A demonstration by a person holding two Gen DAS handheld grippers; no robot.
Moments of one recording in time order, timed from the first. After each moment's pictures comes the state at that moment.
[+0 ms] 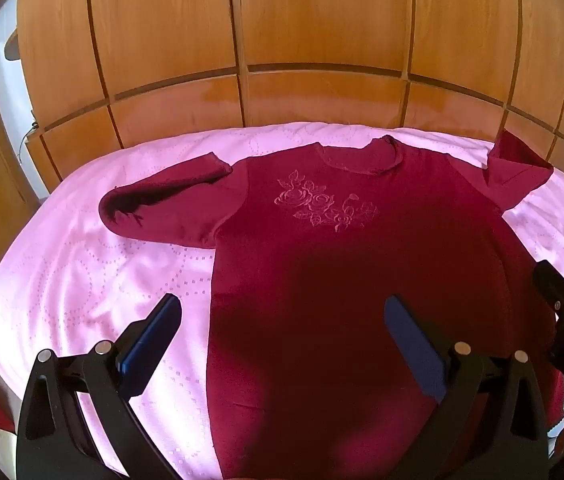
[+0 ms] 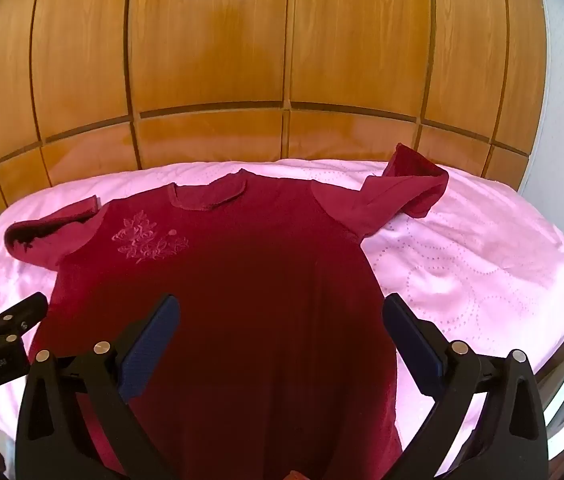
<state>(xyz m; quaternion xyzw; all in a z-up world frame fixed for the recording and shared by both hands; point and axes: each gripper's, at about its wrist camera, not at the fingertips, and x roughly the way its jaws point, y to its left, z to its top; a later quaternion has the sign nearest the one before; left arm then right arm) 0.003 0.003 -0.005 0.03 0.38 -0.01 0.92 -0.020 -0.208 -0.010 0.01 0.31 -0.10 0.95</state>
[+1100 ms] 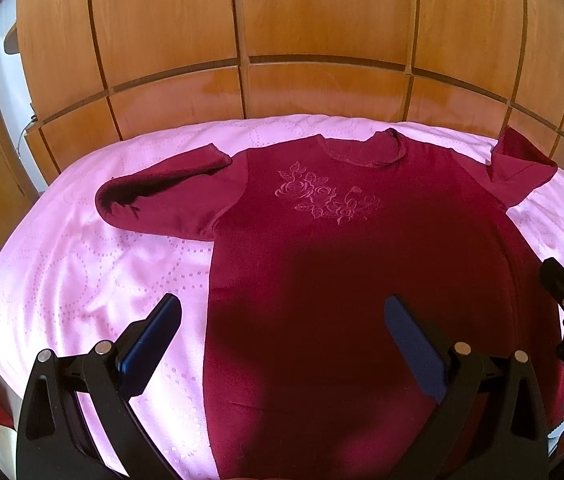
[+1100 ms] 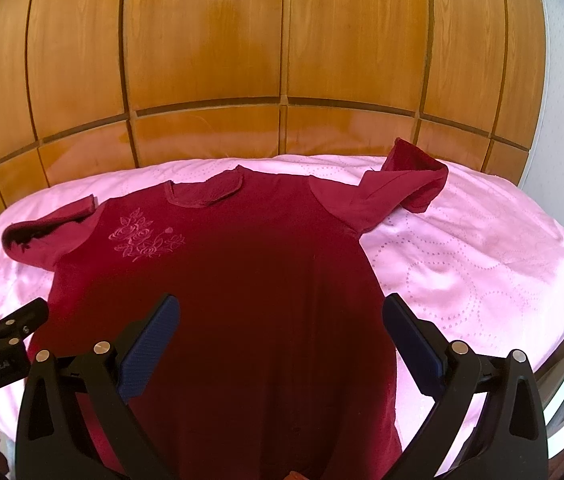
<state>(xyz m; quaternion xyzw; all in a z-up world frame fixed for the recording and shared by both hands) 0.007 0.007 -0.014 0.03 0.40 -0.01 0.92 -0.017 -0.213 -0.014 0.02 0.32 -0.09 0.94</state>
